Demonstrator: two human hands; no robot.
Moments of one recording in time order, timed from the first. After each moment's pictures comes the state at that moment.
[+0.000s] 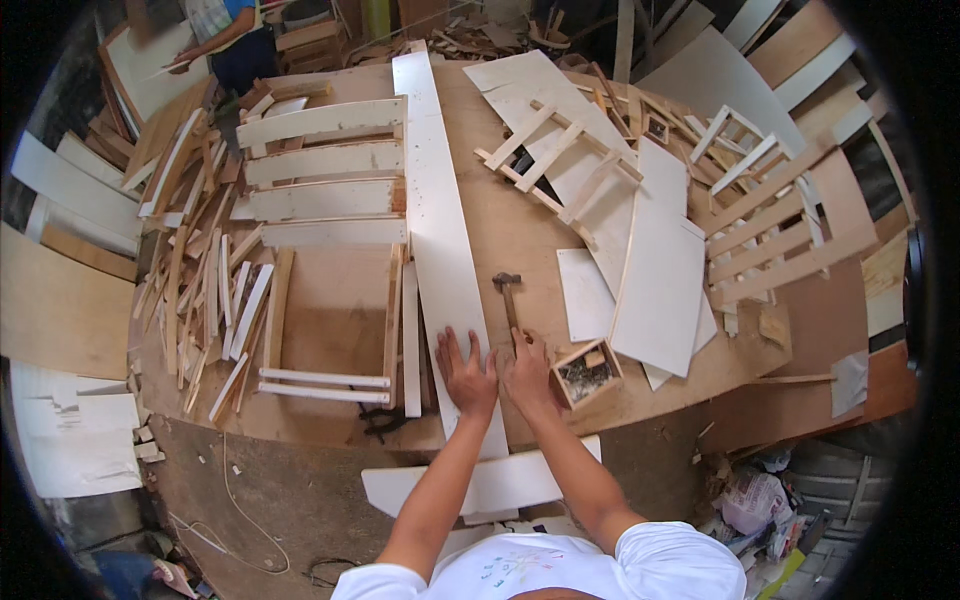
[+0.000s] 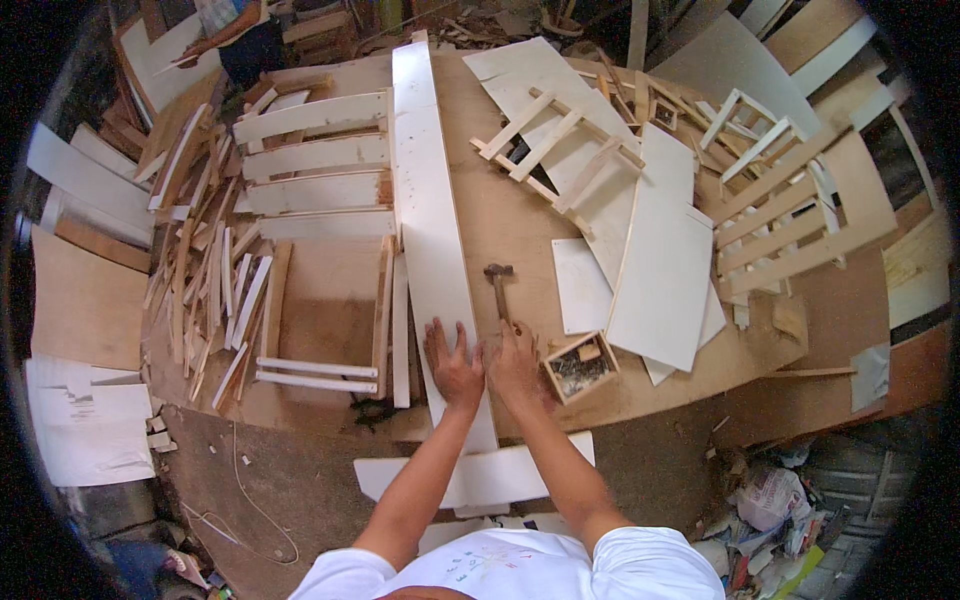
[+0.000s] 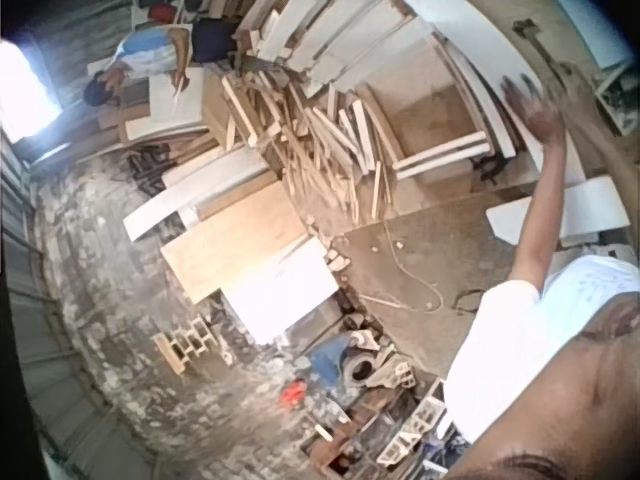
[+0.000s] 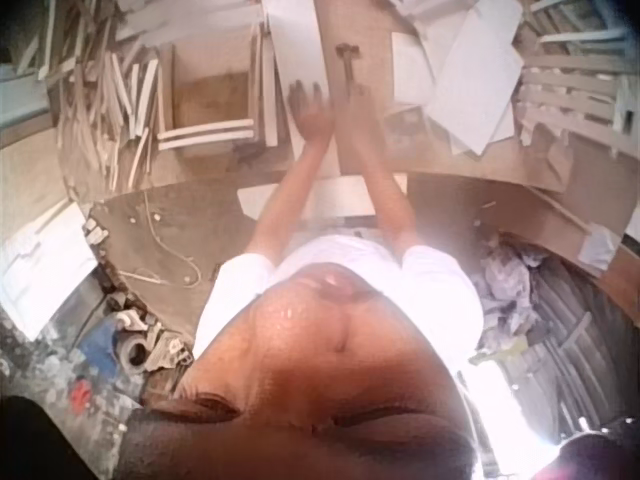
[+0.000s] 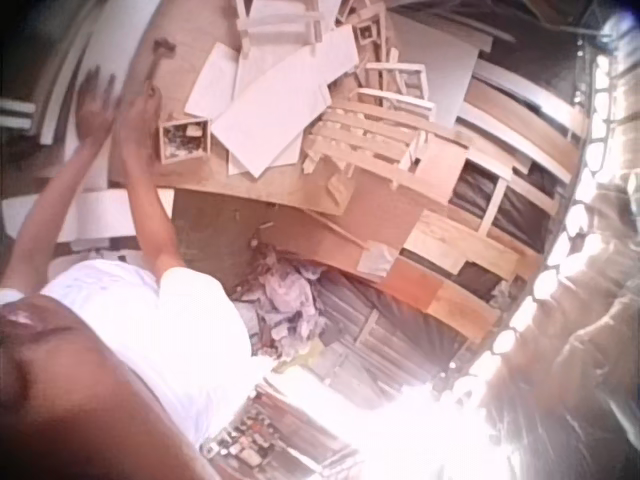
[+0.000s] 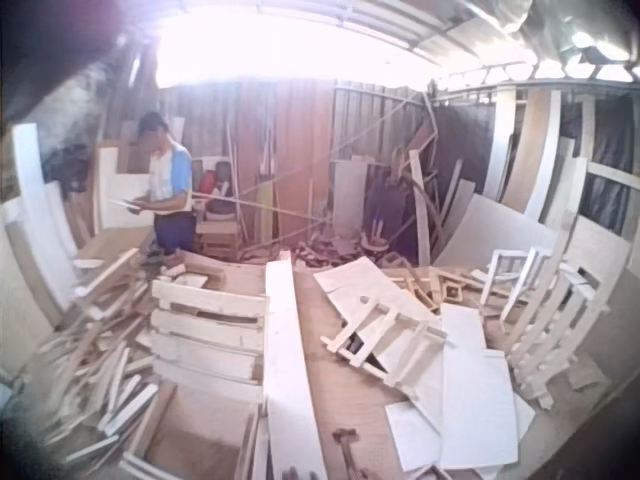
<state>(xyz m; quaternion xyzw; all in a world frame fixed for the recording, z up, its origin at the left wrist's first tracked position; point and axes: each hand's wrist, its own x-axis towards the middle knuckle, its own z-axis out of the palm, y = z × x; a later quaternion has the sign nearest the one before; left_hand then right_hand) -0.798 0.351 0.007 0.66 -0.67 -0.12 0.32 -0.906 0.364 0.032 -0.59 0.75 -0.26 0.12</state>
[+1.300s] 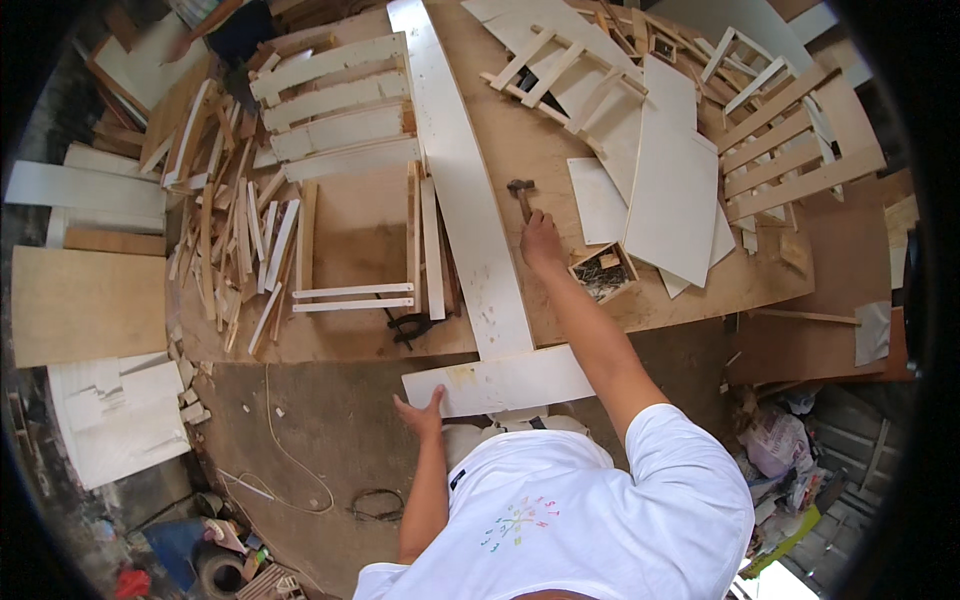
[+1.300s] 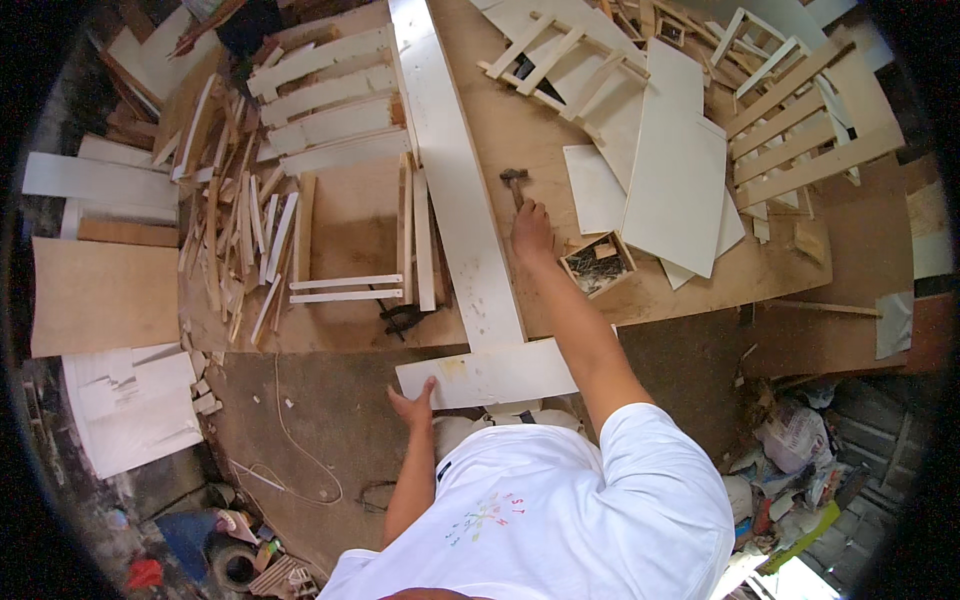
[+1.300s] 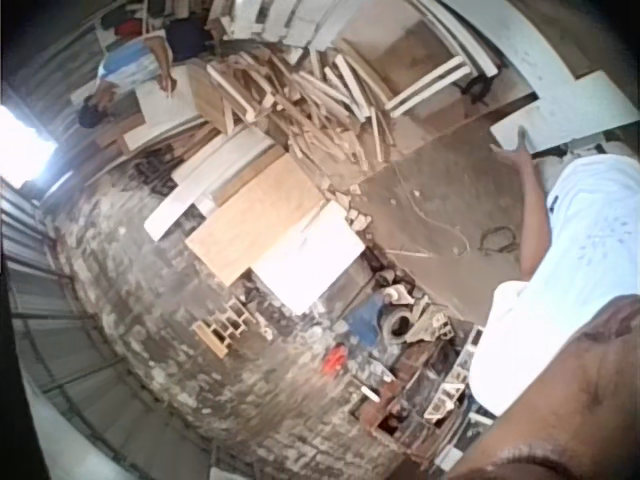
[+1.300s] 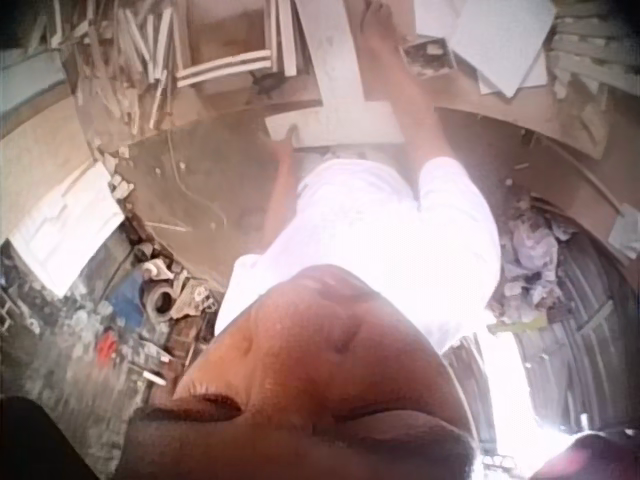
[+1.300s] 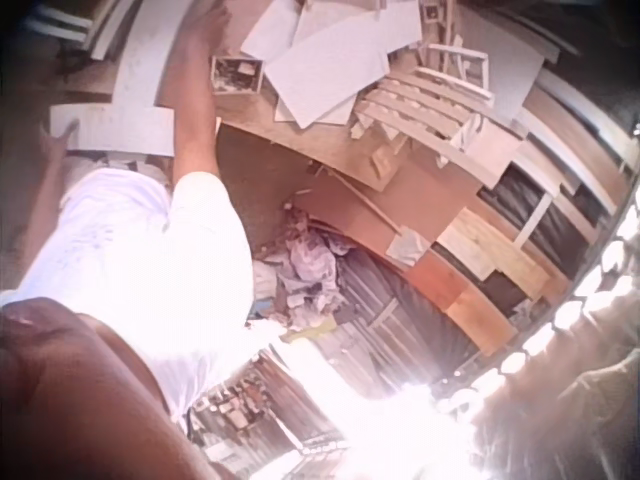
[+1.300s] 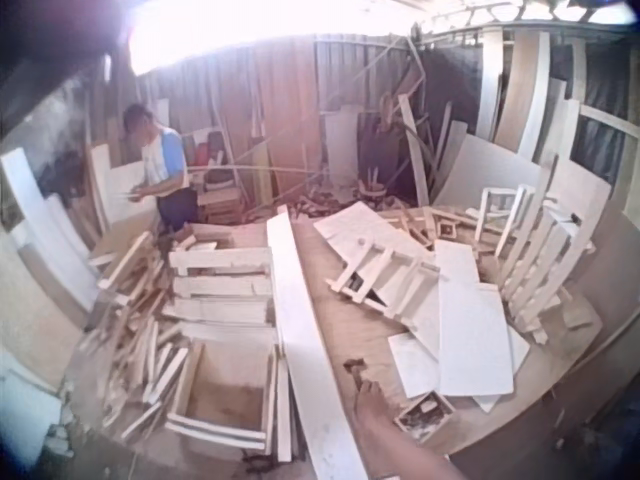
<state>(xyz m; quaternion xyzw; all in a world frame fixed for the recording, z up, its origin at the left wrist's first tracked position) -0.603 0.588 -0.016 0.86 -0.28 -0.32 0.27 -0.926 0.296 -0.018 -0.54 0.81 -0.18 0.14</state>
